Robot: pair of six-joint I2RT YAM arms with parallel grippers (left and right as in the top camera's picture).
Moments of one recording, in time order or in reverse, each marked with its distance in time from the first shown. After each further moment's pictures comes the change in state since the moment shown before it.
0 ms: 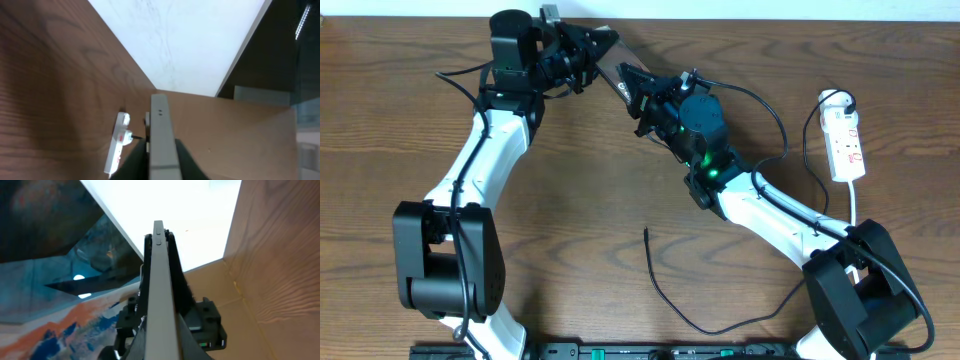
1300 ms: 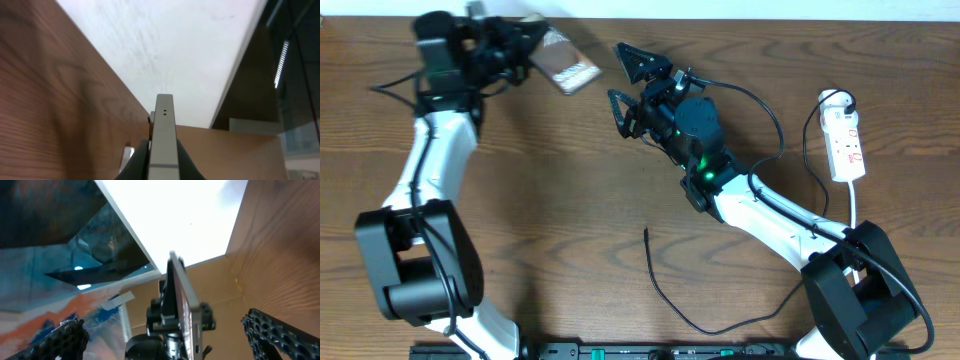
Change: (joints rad) left arm 0.274 -0.003 0.000 0.016 0.103 0.078; right arm 0.021 0.000 0.002 0.021 0.010 -0.072
